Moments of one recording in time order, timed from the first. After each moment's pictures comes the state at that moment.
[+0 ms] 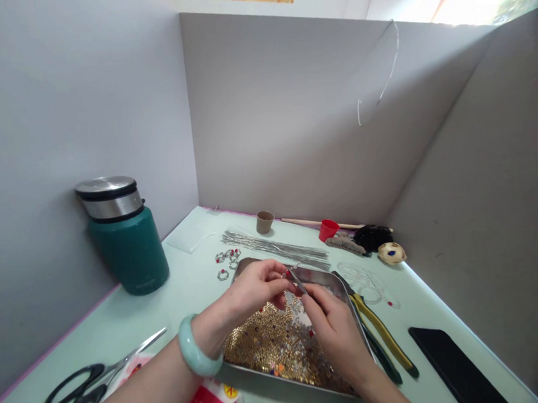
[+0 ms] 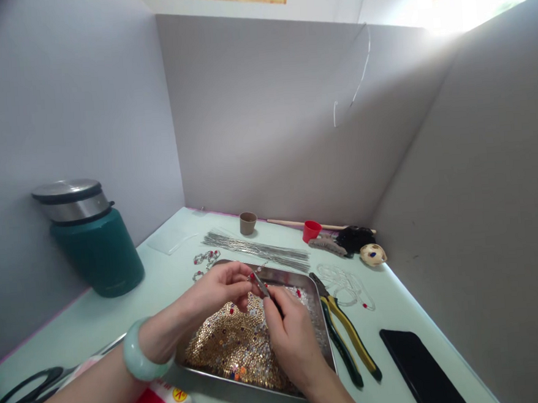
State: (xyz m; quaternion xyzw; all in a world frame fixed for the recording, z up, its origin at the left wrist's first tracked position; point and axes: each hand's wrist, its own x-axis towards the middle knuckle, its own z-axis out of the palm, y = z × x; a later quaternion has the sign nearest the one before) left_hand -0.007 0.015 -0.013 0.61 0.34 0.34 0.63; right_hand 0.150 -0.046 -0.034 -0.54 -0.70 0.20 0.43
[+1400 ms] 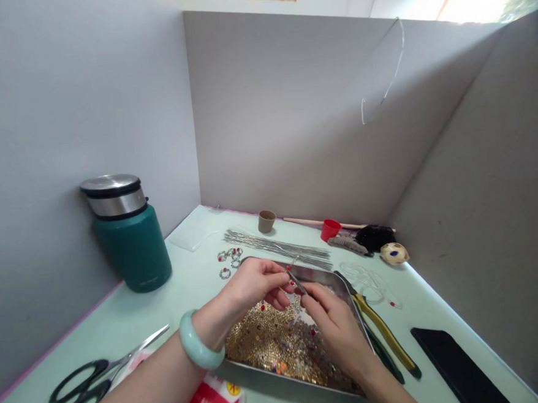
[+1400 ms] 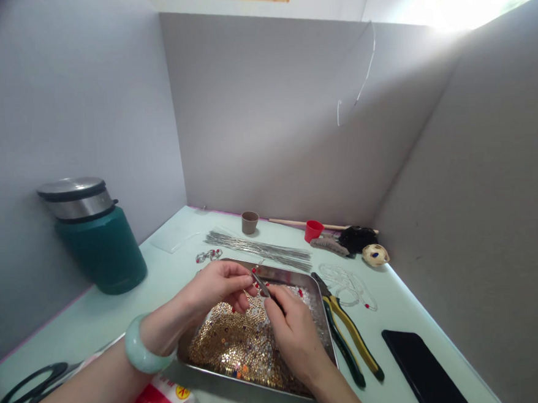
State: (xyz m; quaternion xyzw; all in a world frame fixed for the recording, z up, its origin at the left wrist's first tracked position) left_hand -0.012 0.016 -0.010 0.57 0.36 0.33 0.66; right_hand 0.157 -0.043 -0.037 -0.51 -0.71 0.26 0.42
